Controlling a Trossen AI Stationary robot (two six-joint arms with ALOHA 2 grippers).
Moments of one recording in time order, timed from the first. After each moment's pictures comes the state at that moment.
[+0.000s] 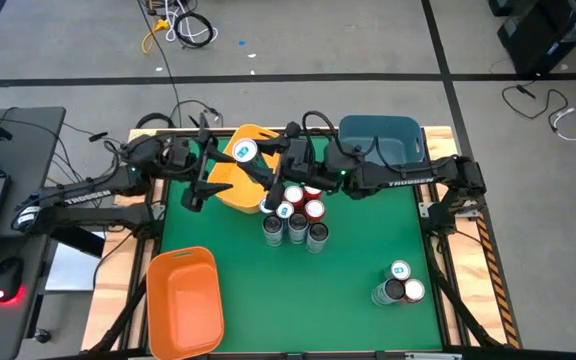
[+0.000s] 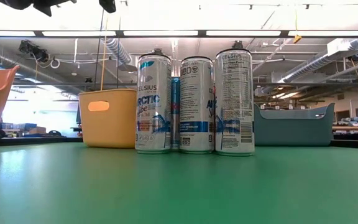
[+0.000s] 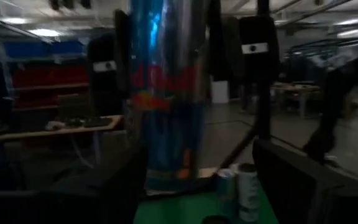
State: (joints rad) left arm 0.35 0.79 0.67 0.39 0.50 -0.04; right arm 0.02 1.75 1.59 0.46 0.21 0.01
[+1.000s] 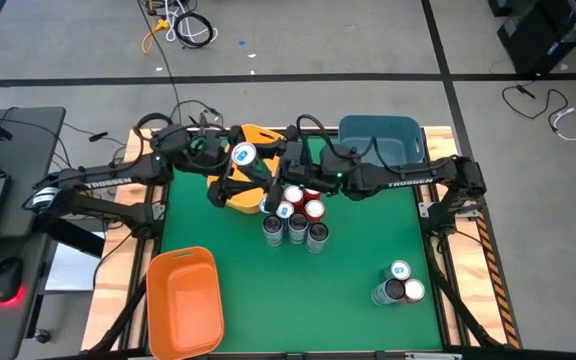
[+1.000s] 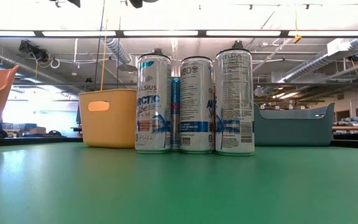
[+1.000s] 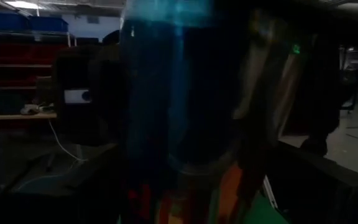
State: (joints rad) left arm 0.28 1.08 0.90 0.38 0.49 -0.09; right arm 0.02 1.75 1.57 0.41 0.22 0.02
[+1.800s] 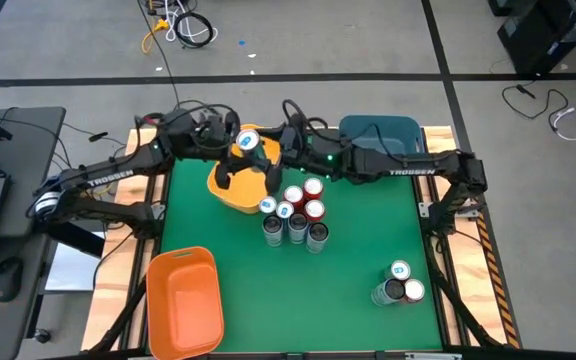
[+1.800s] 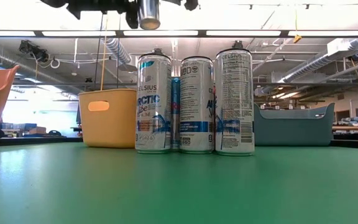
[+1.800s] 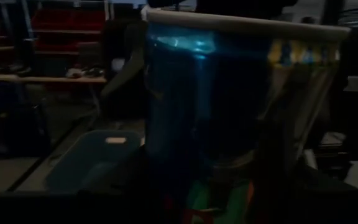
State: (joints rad) left arm 0.46 1.10 0.92 0.22 0.53 -0.03; right arm -0.10 1.72 1.57 0.17 0.23 0.01
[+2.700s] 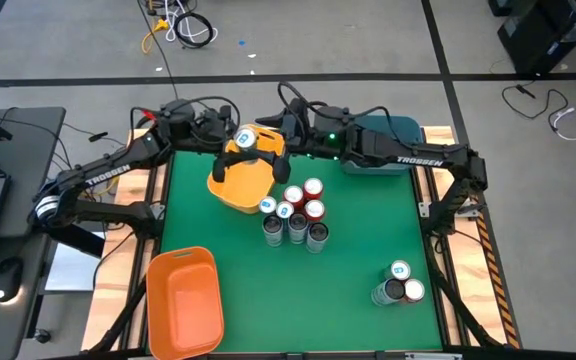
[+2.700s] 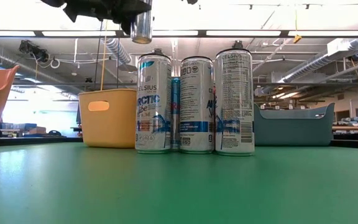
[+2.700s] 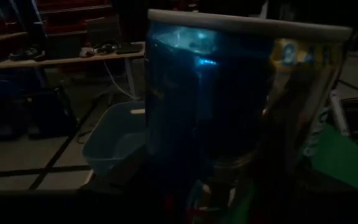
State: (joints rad) left arm 0.58 1.09 0.96 0.00 0.59 0.18; right arm -0.16 1.73 1.71 -0.07 0.06 -0.07
